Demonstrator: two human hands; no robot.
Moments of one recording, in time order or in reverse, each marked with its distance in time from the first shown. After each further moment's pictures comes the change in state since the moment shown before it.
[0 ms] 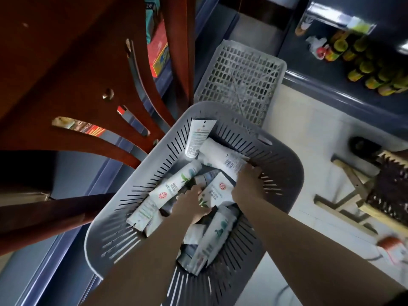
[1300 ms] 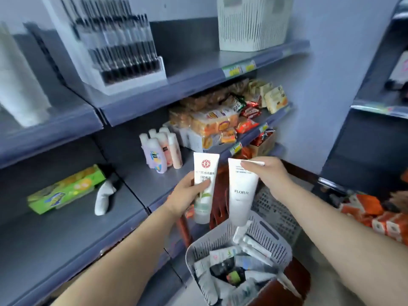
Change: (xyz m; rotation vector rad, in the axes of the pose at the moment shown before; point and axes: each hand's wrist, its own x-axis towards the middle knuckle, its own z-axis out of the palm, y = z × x) left_hand -0.442 0.068 -0.206 -0.933 0.635 0.603; right_hand -0.339 -0.047 -0.353 0.994 0.005 -1.011
